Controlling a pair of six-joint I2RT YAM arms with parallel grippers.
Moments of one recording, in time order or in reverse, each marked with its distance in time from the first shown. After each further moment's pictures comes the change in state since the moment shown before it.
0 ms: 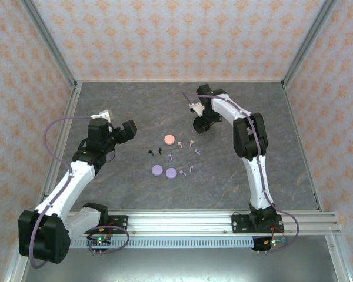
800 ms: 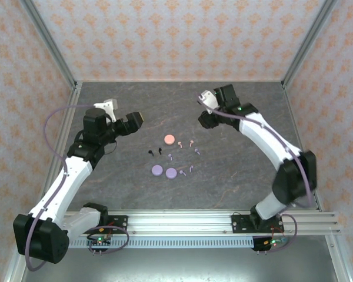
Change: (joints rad) left arm -0.041 0.004 0.210 -0.084 0.241 -0.002; right arm 0.084 -0.869 -0.678 0.465 -0.076 0.024
